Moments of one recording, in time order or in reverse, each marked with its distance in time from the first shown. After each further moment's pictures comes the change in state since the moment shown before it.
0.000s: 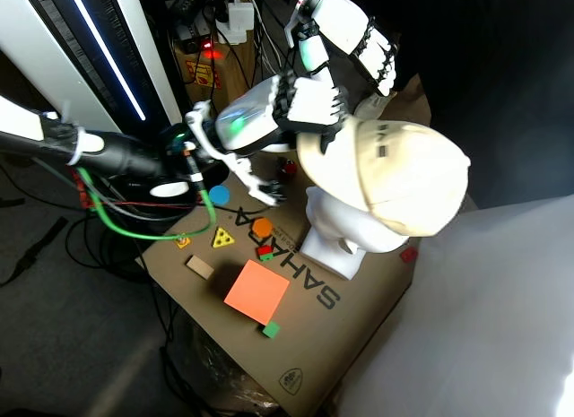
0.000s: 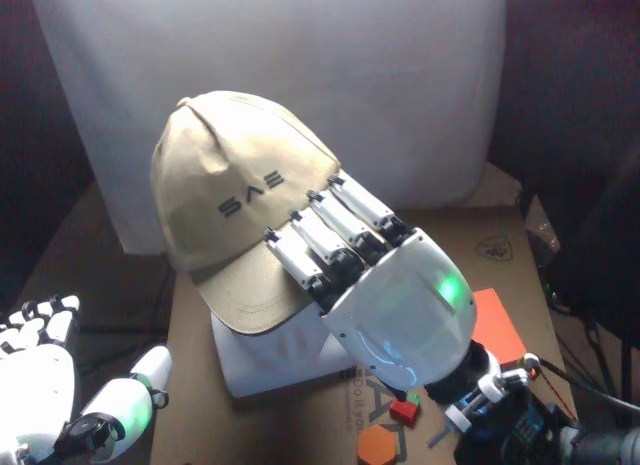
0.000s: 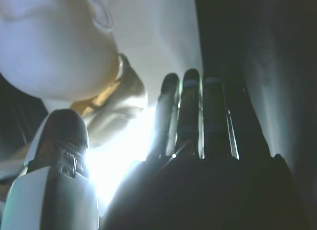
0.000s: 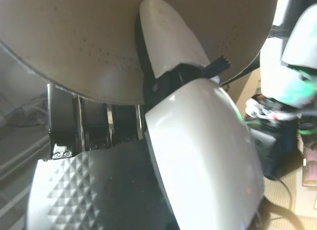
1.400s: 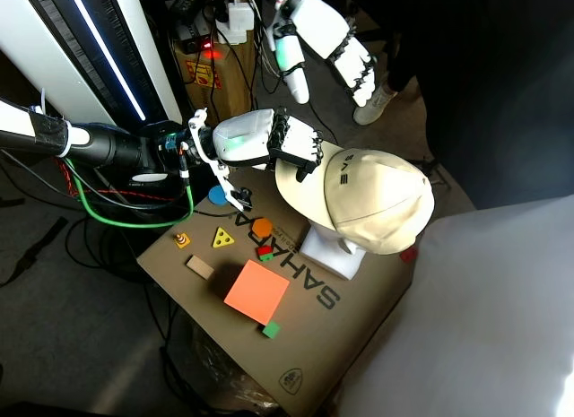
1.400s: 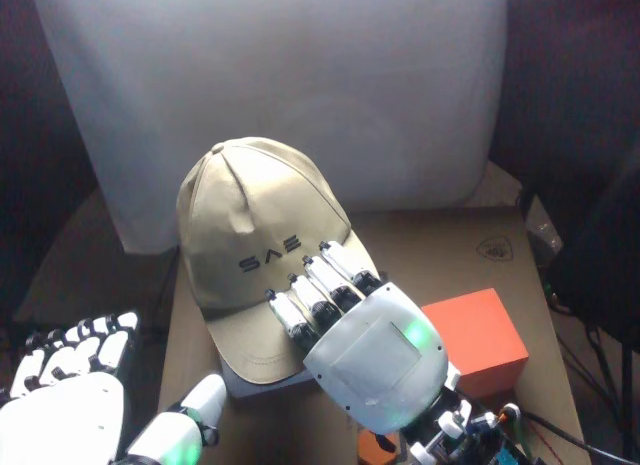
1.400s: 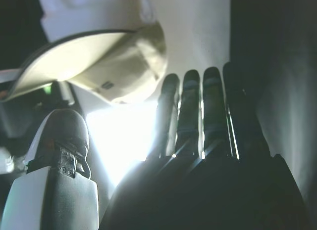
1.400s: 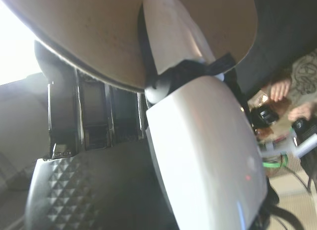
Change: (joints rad) left arm 0.023 -0.057 -0.067 0.114 -0.051 -0.023; right arm -0.050 -0.051 -0.039 0.165 -0.222 -0.087
